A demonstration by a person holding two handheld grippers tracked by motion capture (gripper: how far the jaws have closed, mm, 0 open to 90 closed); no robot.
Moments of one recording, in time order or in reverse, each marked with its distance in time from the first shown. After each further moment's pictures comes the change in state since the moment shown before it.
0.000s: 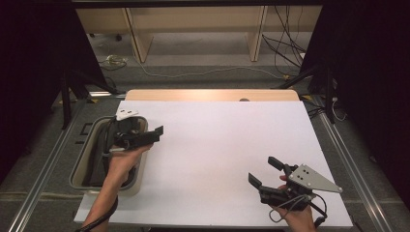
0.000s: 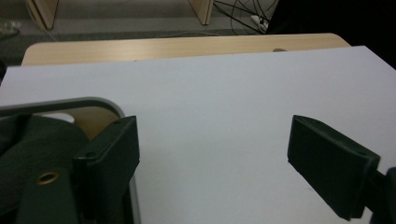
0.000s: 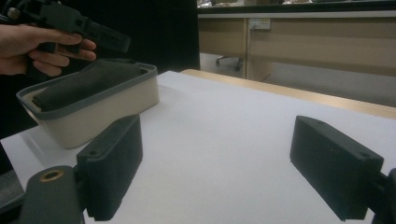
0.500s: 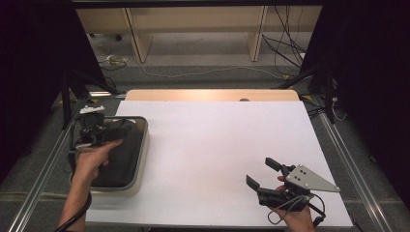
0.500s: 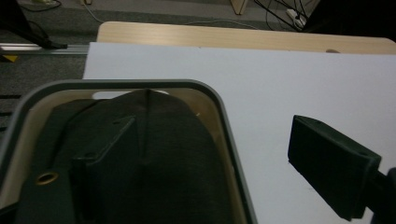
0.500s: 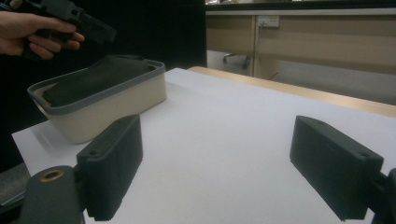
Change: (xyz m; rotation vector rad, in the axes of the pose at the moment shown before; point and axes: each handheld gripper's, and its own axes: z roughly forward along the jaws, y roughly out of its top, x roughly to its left) left arm 0.078 0.007 -0.033 0.045 0.104 -0.101; right arm 0.004 0.000 0.002 0.015 0.030 -0.021
